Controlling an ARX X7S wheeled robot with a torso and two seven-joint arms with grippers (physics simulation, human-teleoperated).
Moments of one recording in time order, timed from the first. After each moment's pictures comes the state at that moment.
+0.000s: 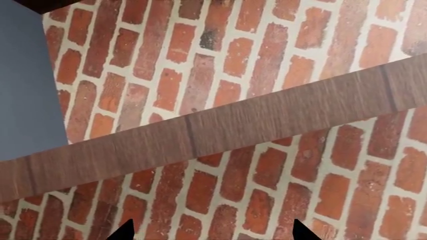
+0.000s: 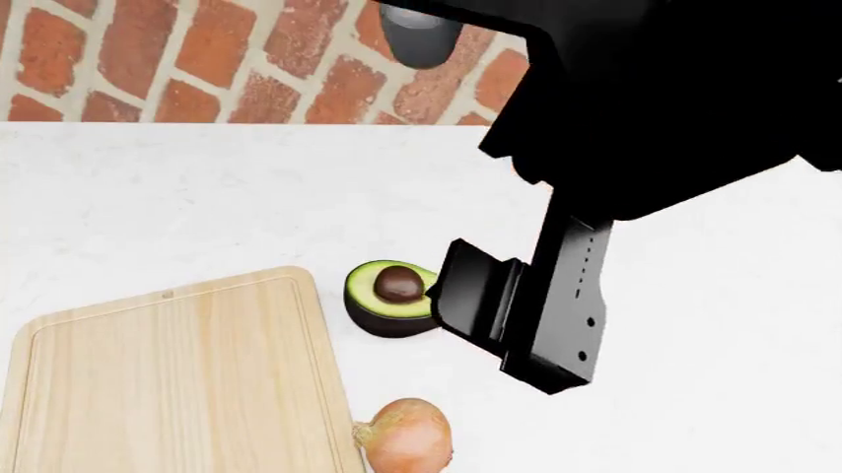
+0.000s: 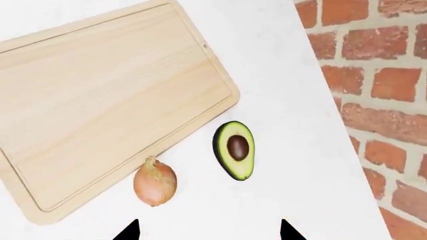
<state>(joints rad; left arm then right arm) -1.76 -0.87 0.22 0.32 -1.52 -1.41 -0.78 2.12 0.67 -1.28 -0.12 0.97 1.32 -0.86</state>
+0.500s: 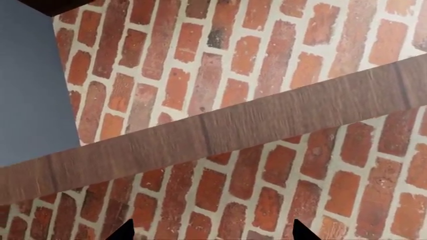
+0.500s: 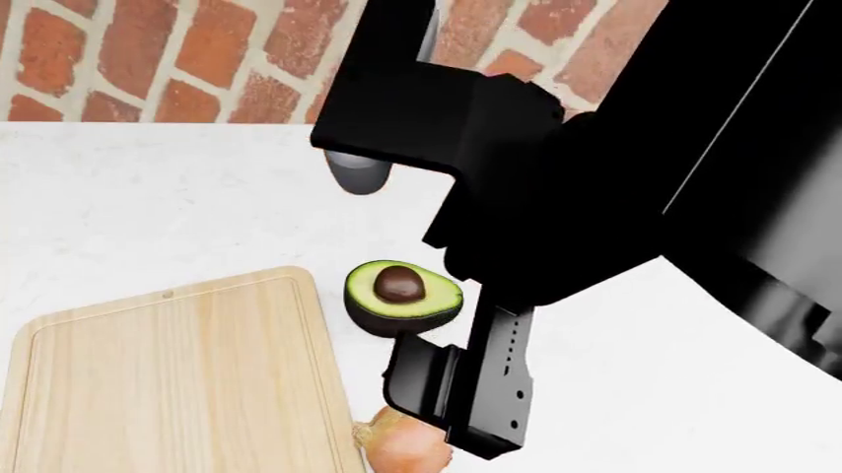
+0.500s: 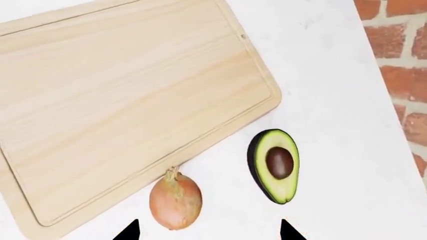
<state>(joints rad) -1.79 -0.90 0.24 0.31 -1.54 -1.41 -0.79 1.94 0.62 -1.30 -0.14 0.97 1.23 -0.78</state>
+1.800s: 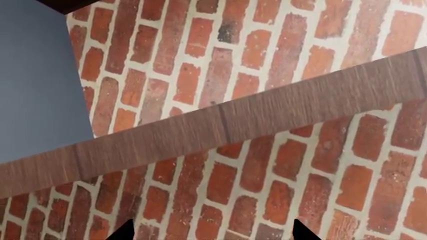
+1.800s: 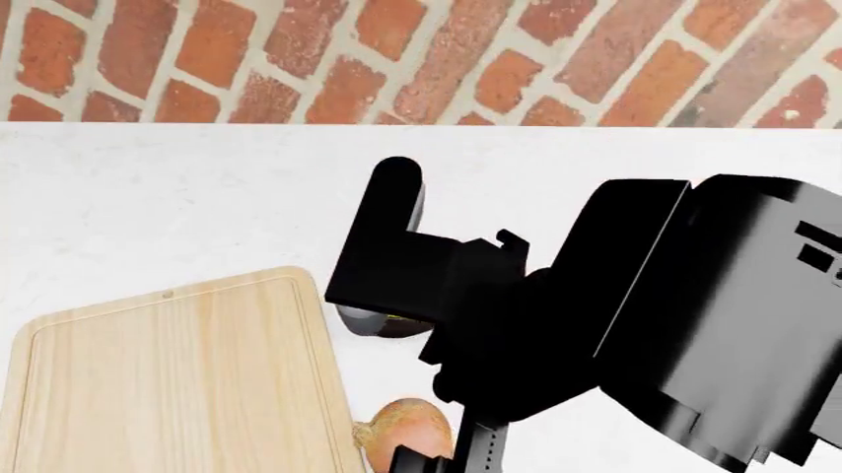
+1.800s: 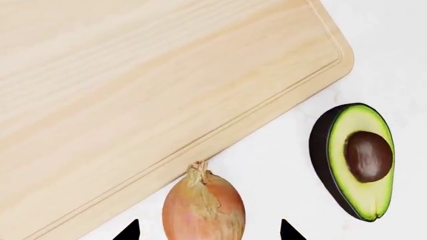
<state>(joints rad) -1.81 -0.97 0.28 0.32 -1.61 -1.39 -0.83 1.68 0.62 -1.36 -0.16 0.95 1.13 -0.66</state>
